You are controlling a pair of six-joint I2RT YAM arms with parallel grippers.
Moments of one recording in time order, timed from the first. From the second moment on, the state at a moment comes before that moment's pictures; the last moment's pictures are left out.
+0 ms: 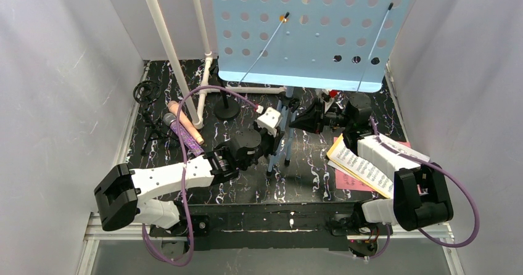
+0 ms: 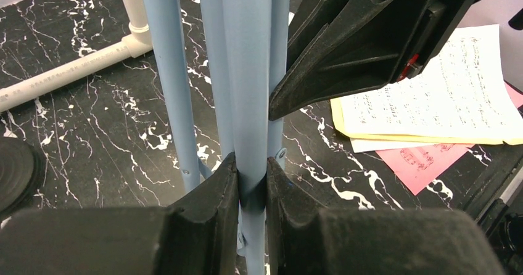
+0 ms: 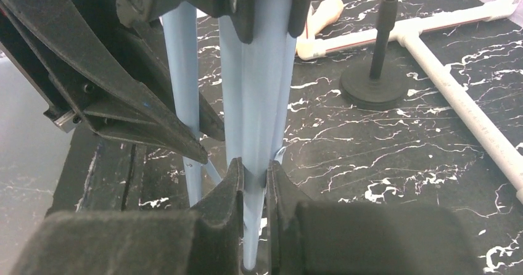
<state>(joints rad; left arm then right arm) -1.09 1.29 0.84 0.24 -0.39 -0.15 0.28 1.32 0.68 0.68 -1.18 0.17</state>
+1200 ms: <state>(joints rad) -1.09 1.22 0.66 0.43 -0.38 -0.19 0.32 1.23 0.73 0.49 -1.23 0.02</state>
